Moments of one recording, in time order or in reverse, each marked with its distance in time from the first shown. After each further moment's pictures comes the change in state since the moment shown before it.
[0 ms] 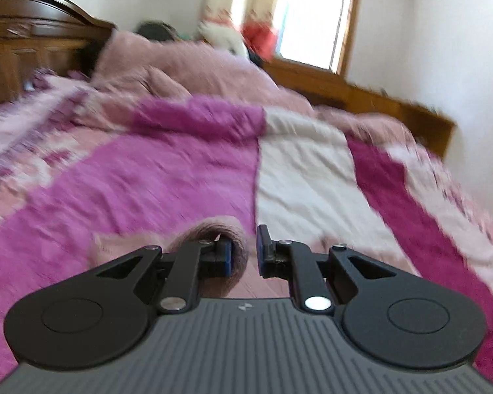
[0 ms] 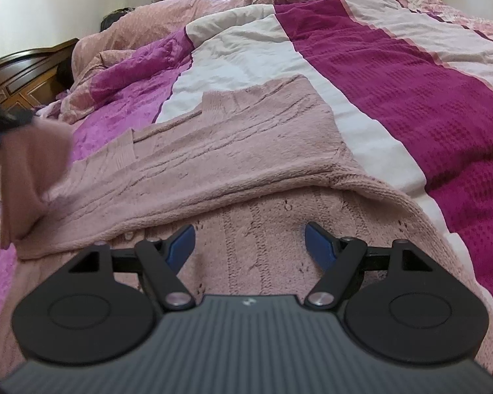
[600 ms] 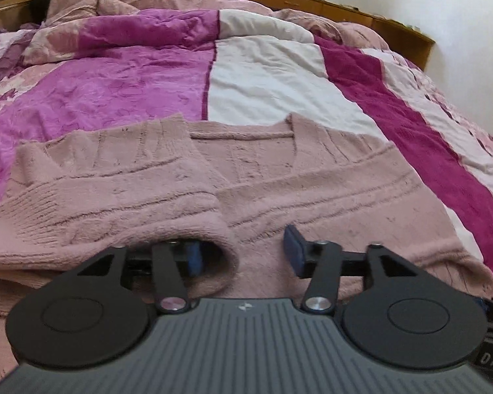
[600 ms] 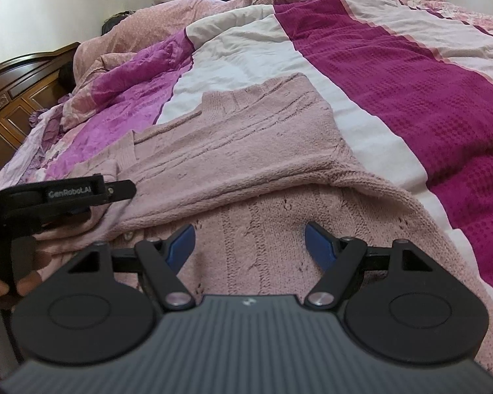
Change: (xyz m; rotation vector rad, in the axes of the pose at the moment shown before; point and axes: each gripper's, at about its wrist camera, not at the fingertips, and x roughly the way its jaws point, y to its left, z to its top) left arm 0.063 -0.019 -0.072 0.094 0.270 -0.086; right arm 0.001 -0.004 -0.002 0.008 -0.008 0.014
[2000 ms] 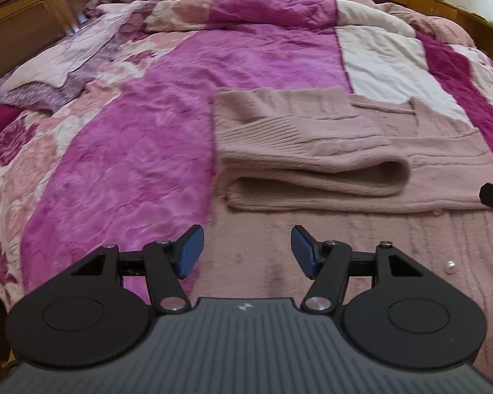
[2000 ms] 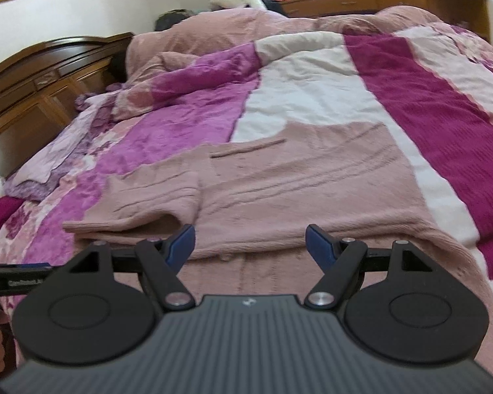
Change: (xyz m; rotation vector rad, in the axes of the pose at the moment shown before) left arm -0.135 0.105 -0.043 -0.119 0.100 0.327; right arm -0.024 0.079 0.019 -0.181 -0.029 0.134
